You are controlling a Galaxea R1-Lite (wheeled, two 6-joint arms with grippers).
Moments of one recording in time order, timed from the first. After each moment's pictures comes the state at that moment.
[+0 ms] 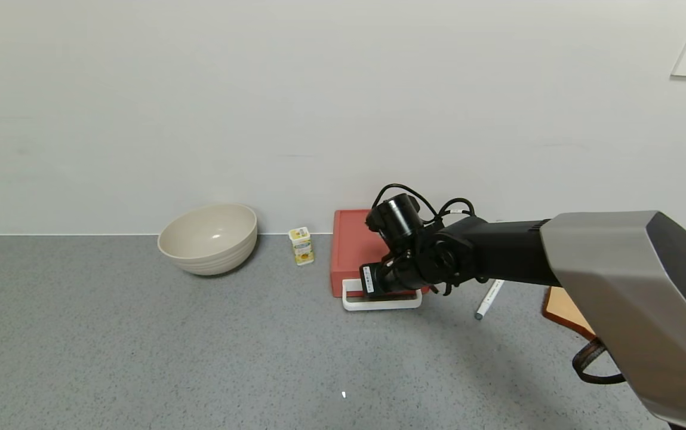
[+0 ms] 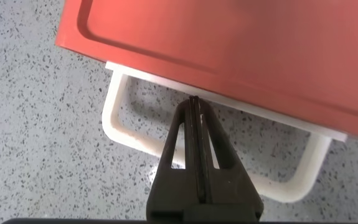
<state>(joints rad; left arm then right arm) 0.00 0.00 -0.01 0.03 0.00 0.02 0.65 2.42 -1.96 0.33 -0.10 0.33</state>
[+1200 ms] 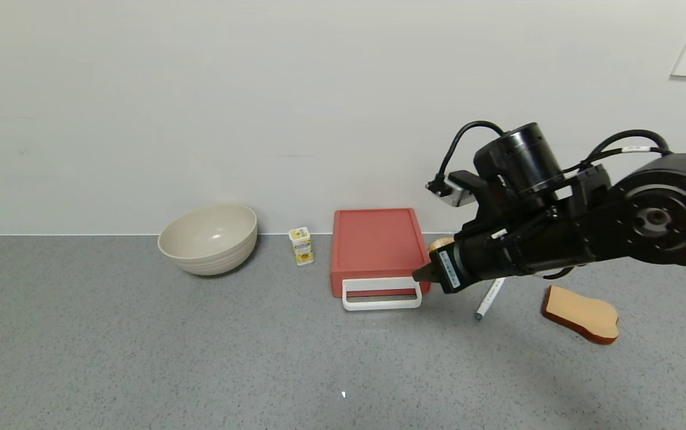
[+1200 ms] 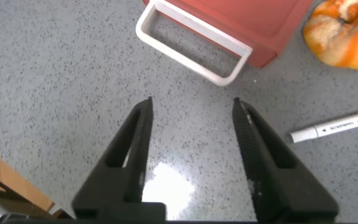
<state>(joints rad) 0.00 0.00 -0.01 0.03 0.00 0.02 0.59 1.88 -1.49 0.33 0.05 0.07</state>
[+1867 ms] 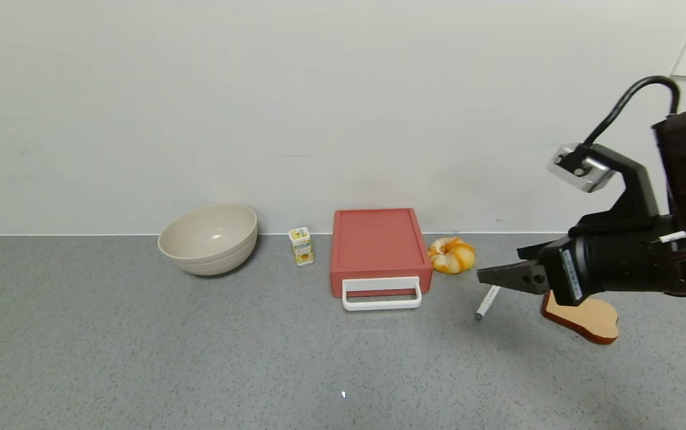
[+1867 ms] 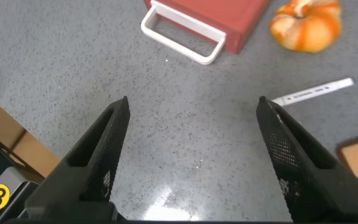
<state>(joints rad) 0.00 0.00 -0.01 0.03 0.00 0.02 0.46 1.52 -1.17 0.23 0.18 0.03</state>
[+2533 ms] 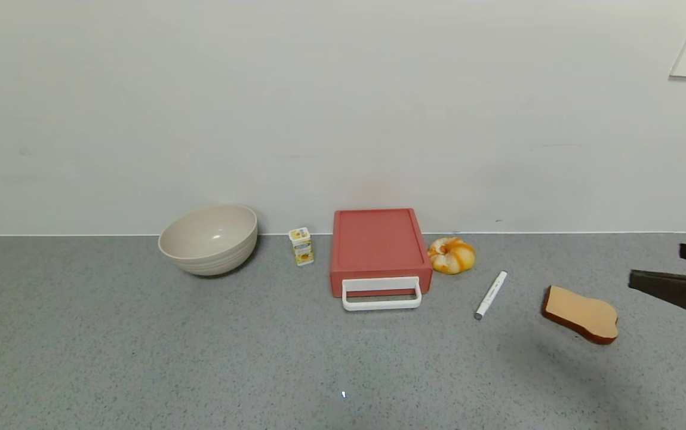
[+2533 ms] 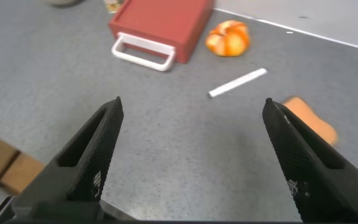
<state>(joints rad) 0.00 0.00 -0.01 0.03 0.00 0.02 0.33 1.07 -0.94 0.23 0.12 0.03</state>
